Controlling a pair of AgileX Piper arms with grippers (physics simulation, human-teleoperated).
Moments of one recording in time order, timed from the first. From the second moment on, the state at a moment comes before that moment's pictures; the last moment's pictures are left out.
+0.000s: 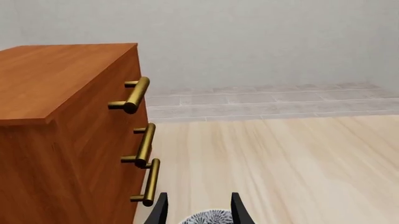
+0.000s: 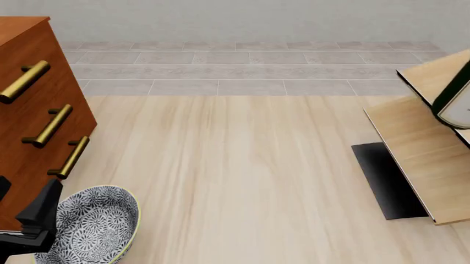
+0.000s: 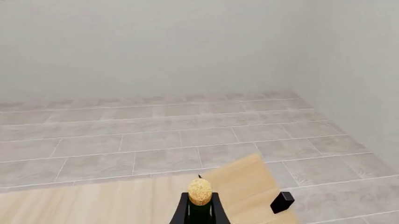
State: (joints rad) left arm -0.04 0.11 0.00 -0.07 0.02; right arm -0.17 0.75 -1.12 0.45 -0.04
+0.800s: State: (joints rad) left arm -0.04 0.10 0.00 -0.06 0.01; right arm -0.25 0.81 -1.07 0.38 0.05
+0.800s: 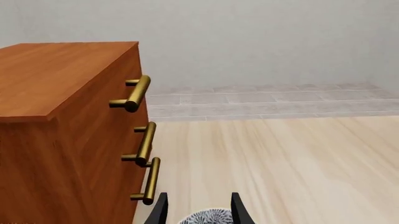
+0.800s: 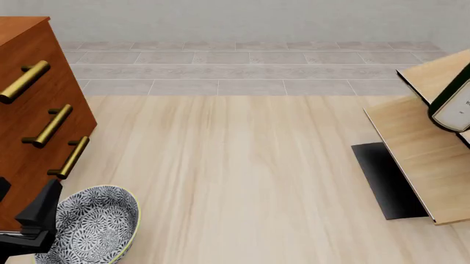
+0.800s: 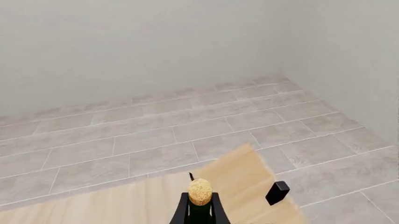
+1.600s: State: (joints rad) left arm -0.04 0.11 0.00 -0.05 0.01; right arm -0.32 0.89 -1.05 0.29 0.08
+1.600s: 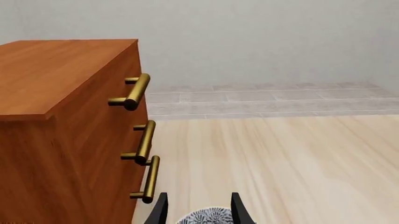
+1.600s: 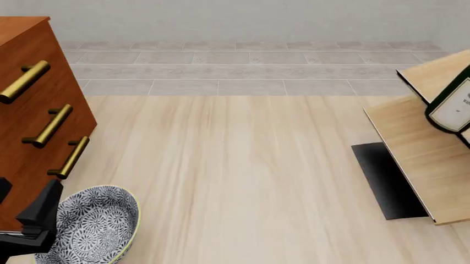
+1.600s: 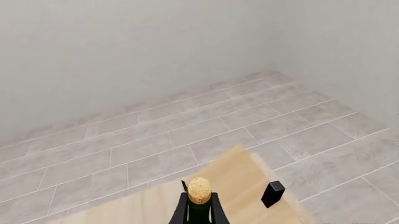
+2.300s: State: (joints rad) left arm -0.04 0.11 0.00 -0.05 0.01; right arm -0.46 0.99 -1.08 0.22 0.07
